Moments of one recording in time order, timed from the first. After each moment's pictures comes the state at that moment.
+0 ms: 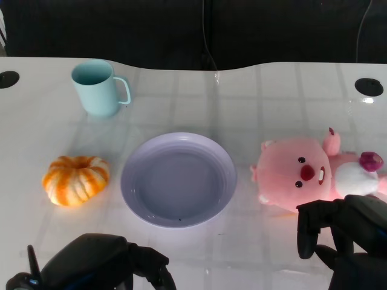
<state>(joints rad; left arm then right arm) 0.26 0.47 -0.20 -0.53 0.52 -0.01 -0.45 0.13 -0.39 0.15 -0.36 -0.52 0.05 0.34</state>
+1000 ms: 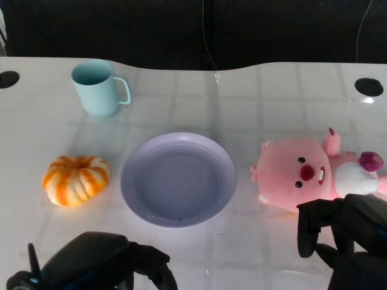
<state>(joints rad) 0.26 0.47 -0.20 -0.53 0.52 -0.01 -0.45 0.12 -0.39 0.15 -0.36 -0.53 0.06 0.34</state>
